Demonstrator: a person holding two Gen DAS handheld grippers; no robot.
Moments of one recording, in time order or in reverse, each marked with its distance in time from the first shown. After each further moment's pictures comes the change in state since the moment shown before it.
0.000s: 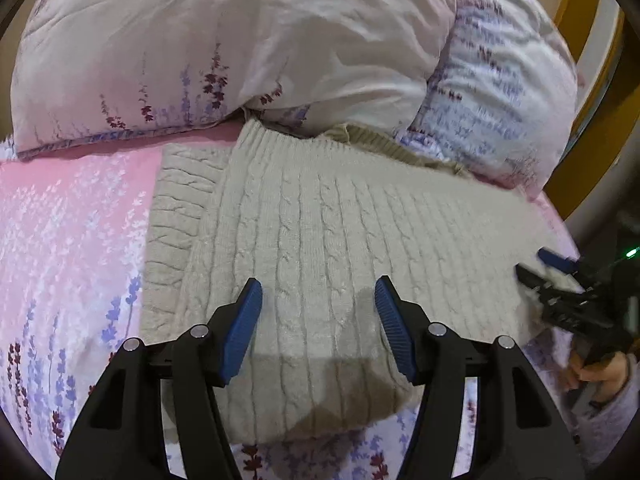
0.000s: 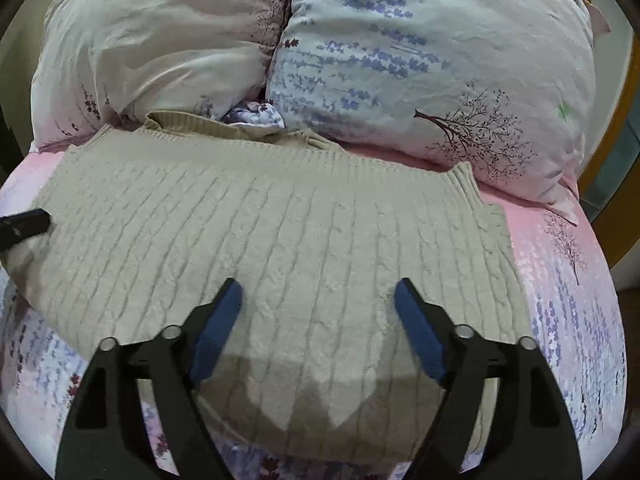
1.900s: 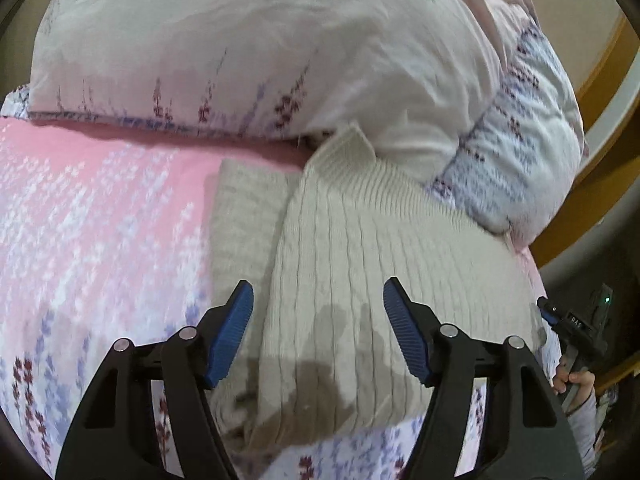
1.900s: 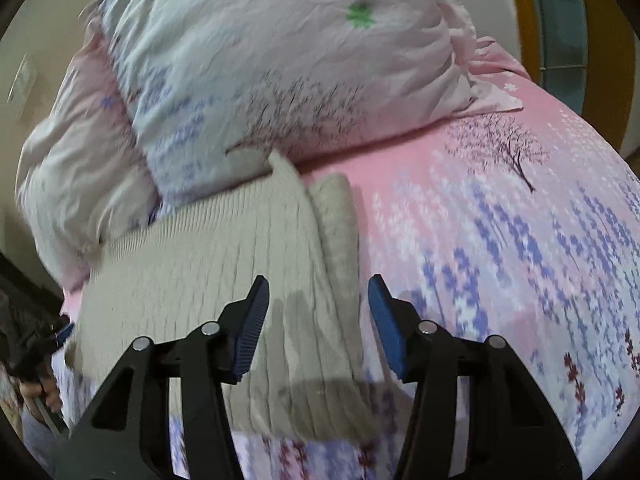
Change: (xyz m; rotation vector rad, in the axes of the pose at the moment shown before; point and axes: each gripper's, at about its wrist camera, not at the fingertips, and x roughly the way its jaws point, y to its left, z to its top) left arm -0.005 0.052 0.018 -0.155 -0.001 -0.081; right arm -0.021 -0.170 -0.028 0.470 -0.024 0.192
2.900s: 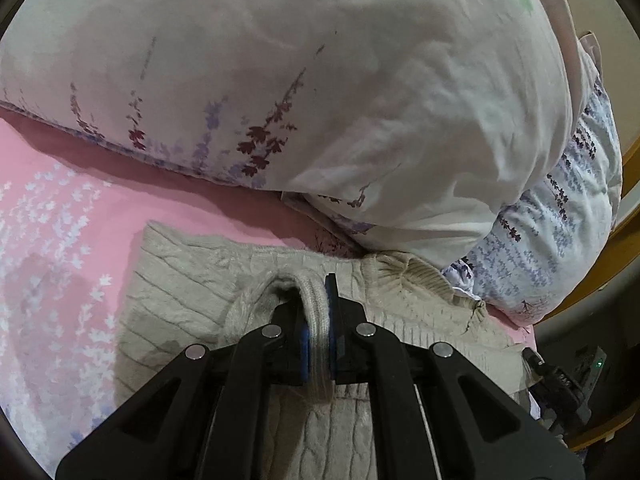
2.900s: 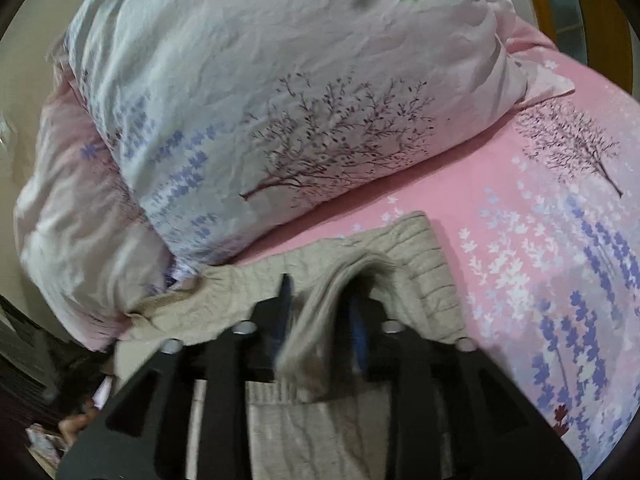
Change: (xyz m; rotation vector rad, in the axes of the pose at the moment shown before) left arm 0.070 -0.014 0.059 -0.184 -0.057 0.000; right arm 0.054 0.027 0.039 0.198 -0.053 0.118
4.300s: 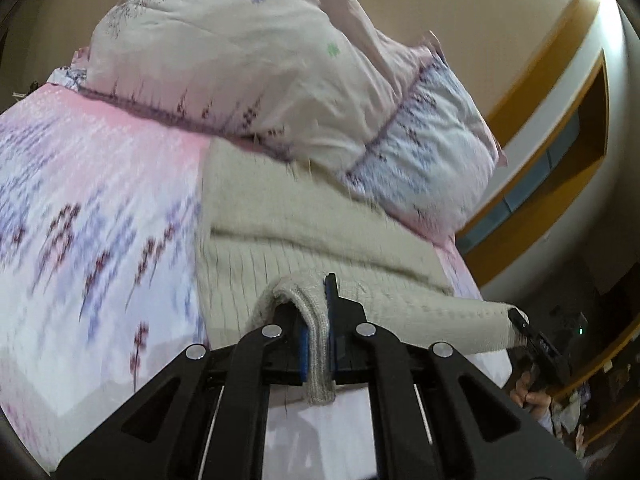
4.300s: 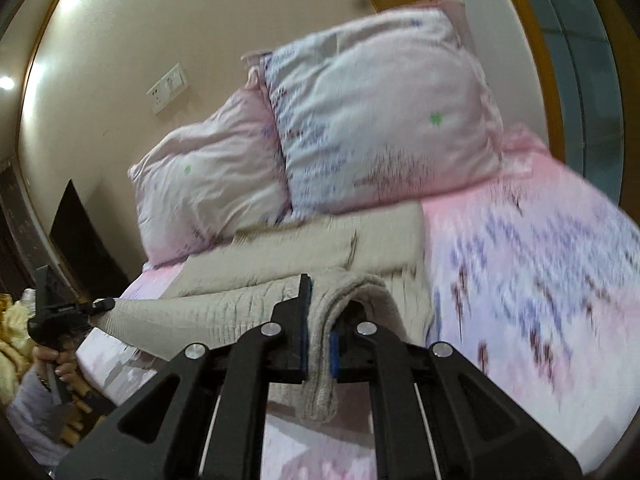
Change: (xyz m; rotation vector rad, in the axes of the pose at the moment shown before) left arm -0.209 0.013 -0.146 0.147 -0.100 -0.199; right arm -0.216 0.008 -0.143 -0.364 -0.258 0.151
